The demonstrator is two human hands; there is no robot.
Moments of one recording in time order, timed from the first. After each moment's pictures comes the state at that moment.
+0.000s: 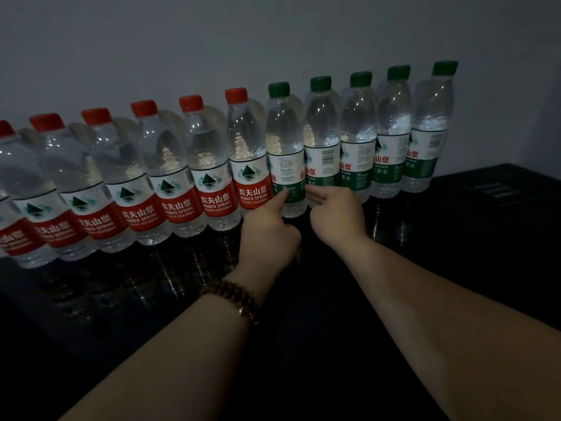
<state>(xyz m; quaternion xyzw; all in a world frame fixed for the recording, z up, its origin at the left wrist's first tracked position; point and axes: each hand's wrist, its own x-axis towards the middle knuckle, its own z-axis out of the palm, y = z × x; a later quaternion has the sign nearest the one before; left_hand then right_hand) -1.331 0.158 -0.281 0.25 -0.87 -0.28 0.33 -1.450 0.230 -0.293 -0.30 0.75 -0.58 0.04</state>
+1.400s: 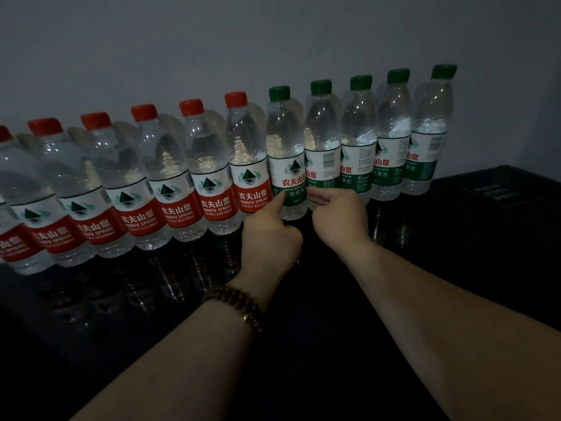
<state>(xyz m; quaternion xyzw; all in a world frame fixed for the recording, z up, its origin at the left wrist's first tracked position) -1.333 0.157 -0.282 0.26 -0.84 -0.33 0.33 -1.453 0.225 -0.296 -0.28 0.74 -0.60 0.04</state>
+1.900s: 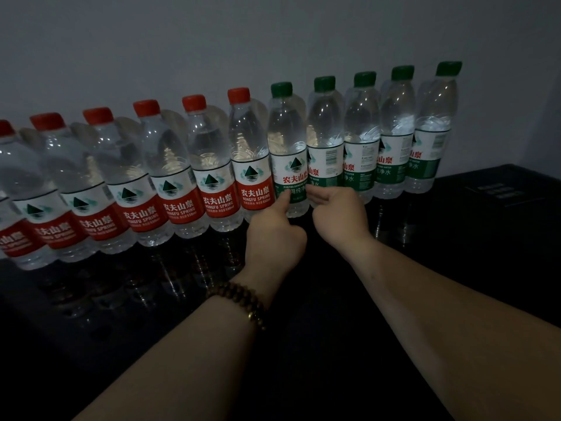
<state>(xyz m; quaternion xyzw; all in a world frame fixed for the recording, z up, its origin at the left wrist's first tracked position) -1.334 0.157 -0.282 0.27 -0.86 -0.32 0.28 -1.457 0.223 -0.300 -0.30 0.74 -0.60 0.06</state>
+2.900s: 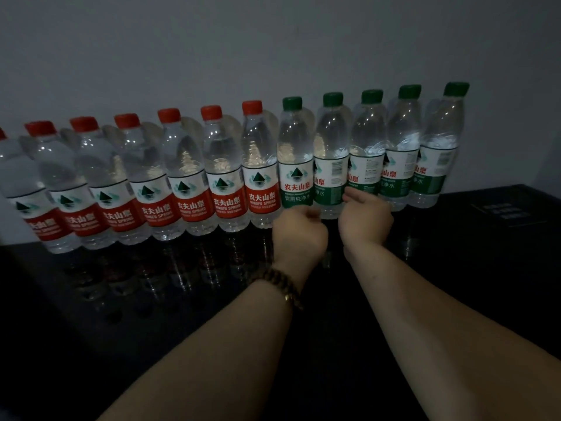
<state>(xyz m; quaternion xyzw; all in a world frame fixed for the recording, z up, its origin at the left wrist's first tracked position) -1.367 0.187 -0.274 0.34 -0.80 -0.41 0.29 -1.465 0.235 -0.287 -0.07 0.70 -0.71 -0.01</state>
